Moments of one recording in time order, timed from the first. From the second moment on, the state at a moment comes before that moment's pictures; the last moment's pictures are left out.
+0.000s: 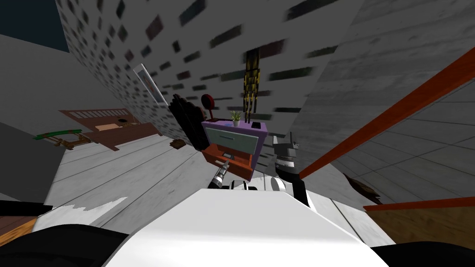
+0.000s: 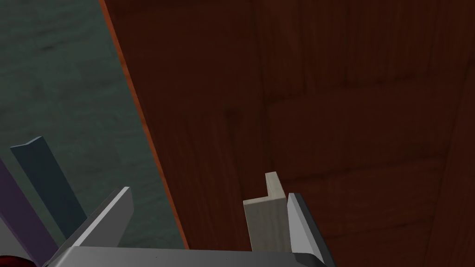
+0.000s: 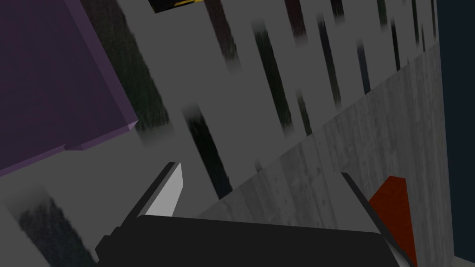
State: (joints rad) left arm 0.43 0.22 -0.39 -1.63 -0.08 -0.35 -0.07; right arm 0.47 0.02 0.06 -2.35 -0.04 -0.44 -0.17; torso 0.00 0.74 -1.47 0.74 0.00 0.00
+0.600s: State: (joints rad) left arm 0.46 0.24 -0.40 -1.72 -0.07 -0.27 -0.07; right arm 0.47 0.02 0.06 -2.35 -0.04 -0.44 -0.17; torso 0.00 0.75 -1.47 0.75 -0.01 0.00
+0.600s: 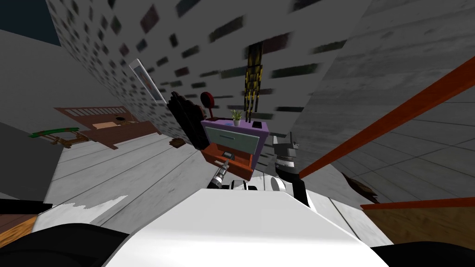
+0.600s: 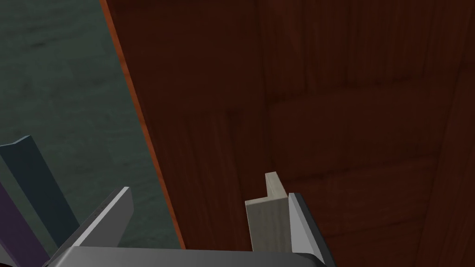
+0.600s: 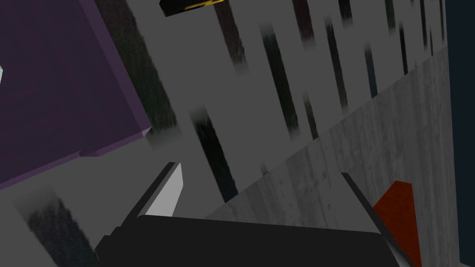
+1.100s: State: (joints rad) left arm 0.47 0.25 -0.40 -1.71 -0.07 -0.26 -0.06; right arm 0.47 0.02 0.06 -2.35 -0.04 -0.44 -0.17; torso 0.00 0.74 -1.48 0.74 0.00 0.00
